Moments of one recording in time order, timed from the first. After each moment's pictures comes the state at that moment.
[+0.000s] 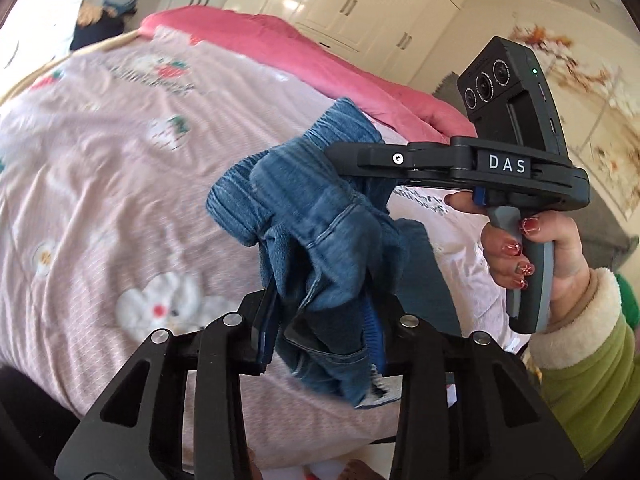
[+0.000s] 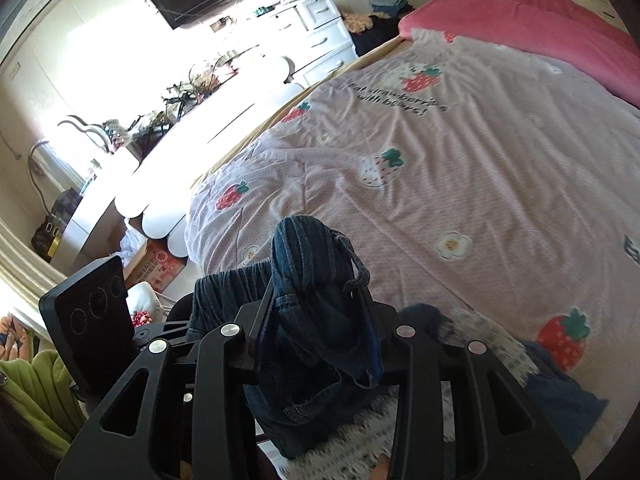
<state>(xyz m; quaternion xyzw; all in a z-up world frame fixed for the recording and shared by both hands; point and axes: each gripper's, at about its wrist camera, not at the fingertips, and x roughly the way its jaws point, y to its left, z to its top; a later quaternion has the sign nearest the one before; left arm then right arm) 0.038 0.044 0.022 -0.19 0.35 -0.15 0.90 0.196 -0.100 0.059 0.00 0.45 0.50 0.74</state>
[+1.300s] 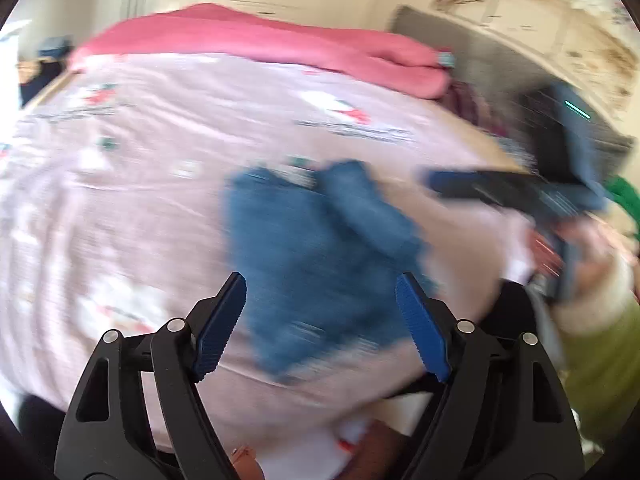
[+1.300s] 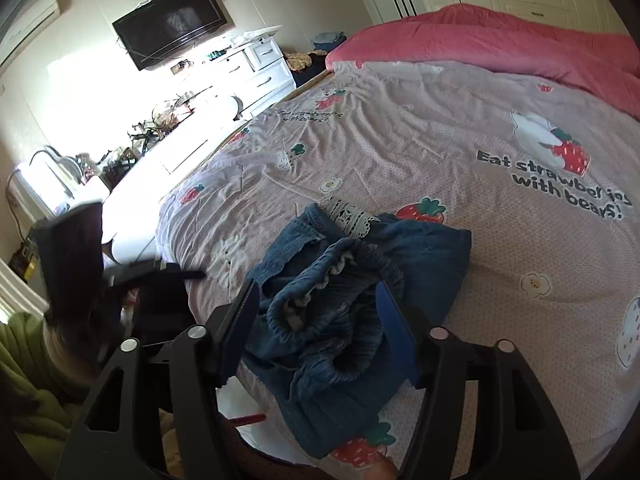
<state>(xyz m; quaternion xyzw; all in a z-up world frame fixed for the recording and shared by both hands) 0.052 -0.020 0.026 -0.05 0.41 -0.18 0.89 0.116 -0.258 0.049 0.01 0.40 0.43 0.81</state>
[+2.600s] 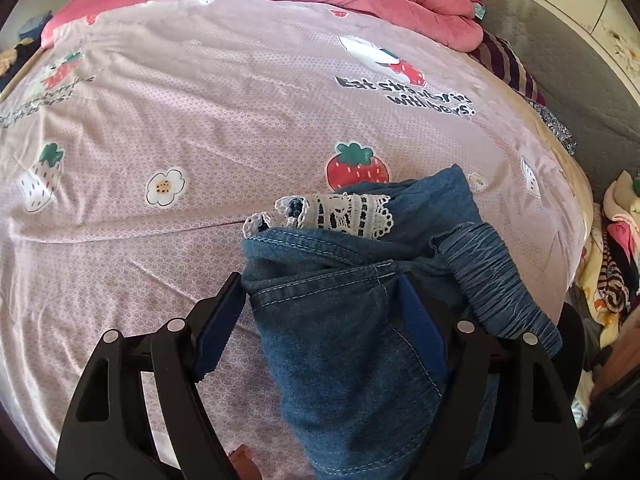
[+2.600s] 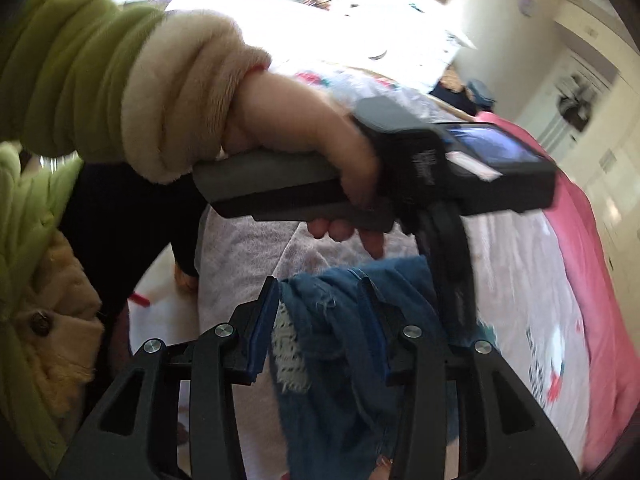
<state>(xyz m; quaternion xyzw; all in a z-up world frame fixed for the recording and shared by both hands) 0.174 -0.041 -0.022 -0.03 0.51 -0.19 0.84 0.025 -0.113 0.005 -0.42 0.24 0.51 0.71</state>
